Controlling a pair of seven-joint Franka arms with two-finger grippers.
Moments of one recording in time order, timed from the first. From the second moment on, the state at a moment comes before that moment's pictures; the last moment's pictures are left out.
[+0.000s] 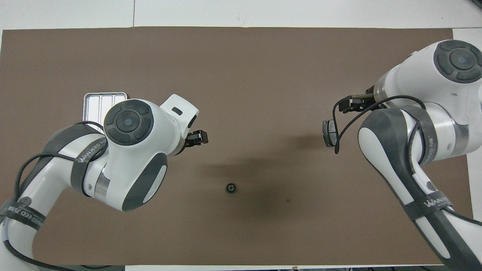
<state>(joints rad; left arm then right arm) -0.56 0.05 0.02 -2.00 0.00 2.06 -0.63 0.06 0.15 0.06 -1.82 -0.06 1.98 0.19</state>
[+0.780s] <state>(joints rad) -0.70 0.09 0.01 -2.15 0.00 2.27 -0.76 -0.07 0.33 0.06 -1.83 -0.11 2.20 0.17</state>
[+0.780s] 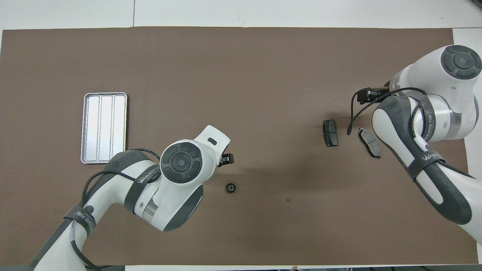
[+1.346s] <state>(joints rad) -0.82 0.13 0.01 -2.21 0.00 2.34 -0.88 -0.10 0.48 0.06 -1.70 -0.12 2.22 0.17</state>
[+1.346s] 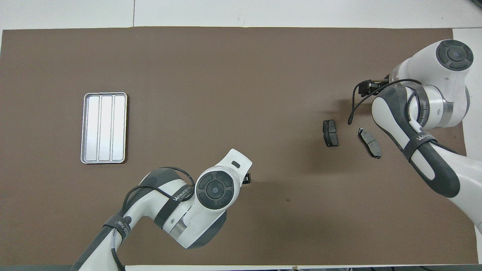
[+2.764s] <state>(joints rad) -0.88 0.13 0.01 -2.31 0.00 2.46 -0.90 -0.10 0.59 0.07 -1.64 -0.12 2.29 0.29</state>
